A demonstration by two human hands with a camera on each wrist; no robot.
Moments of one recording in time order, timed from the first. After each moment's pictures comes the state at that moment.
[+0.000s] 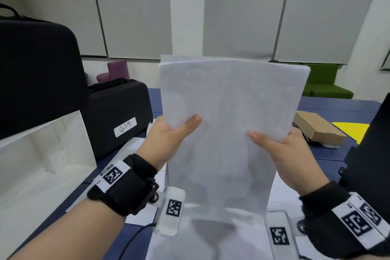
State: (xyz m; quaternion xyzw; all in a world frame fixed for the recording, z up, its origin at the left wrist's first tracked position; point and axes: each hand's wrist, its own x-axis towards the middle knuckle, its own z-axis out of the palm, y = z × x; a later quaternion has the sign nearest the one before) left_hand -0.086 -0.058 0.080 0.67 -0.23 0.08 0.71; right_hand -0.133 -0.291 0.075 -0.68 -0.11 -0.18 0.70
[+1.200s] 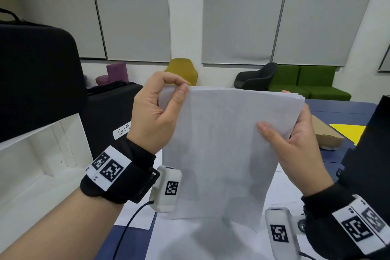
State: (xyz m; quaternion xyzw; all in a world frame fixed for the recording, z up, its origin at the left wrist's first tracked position) left_hand -0.095 -0.055 0.126 0.67 -0.31 0.43 0.52; right_hand -0.137 -0.295 0.085 -0.67 -0.16 -0.30 0.66
